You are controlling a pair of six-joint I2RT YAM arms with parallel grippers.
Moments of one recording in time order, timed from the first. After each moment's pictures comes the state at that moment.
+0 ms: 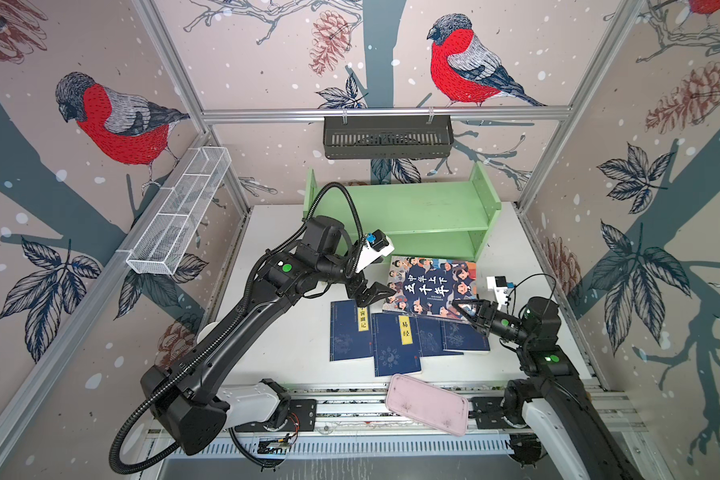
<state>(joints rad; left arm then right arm) -0.60 1.25 1.36 -0.75 0.65 0.37 0.09 0.55 0.27 0.03 -0.95 1.05</state>
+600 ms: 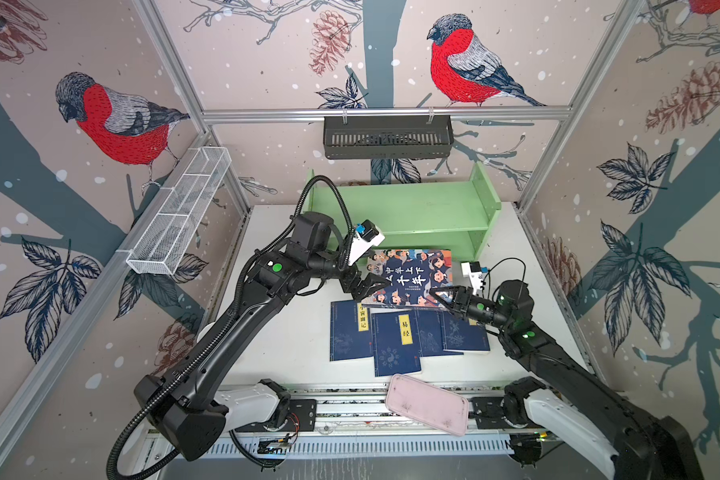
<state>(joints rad) -0.55 1.22 1.36 -0.73 0.64 0.29 0.38 0.90 0.37 0.35 -0.76 1.12</state>
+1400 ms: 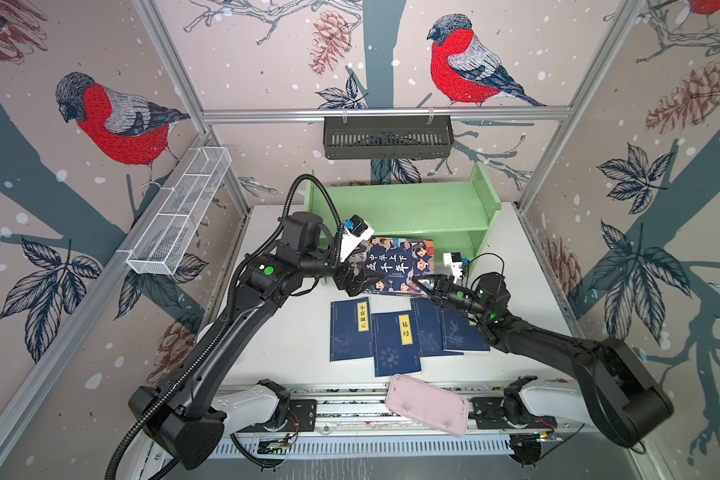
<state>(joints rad) -0.49 1.19 1.32 -0.69 0.65 0.24 0.46 1.31 0.39 0.91 -0.71 1.29</state>
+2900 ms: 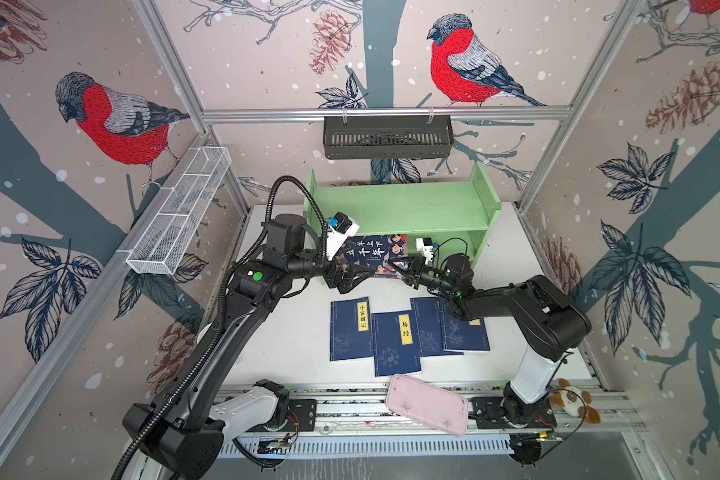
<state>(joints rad) -0.40 1.13 1.27 -0.64 0.71 0.19 0.52 1.79 0.69 1.12 -0.71 1.37</state>
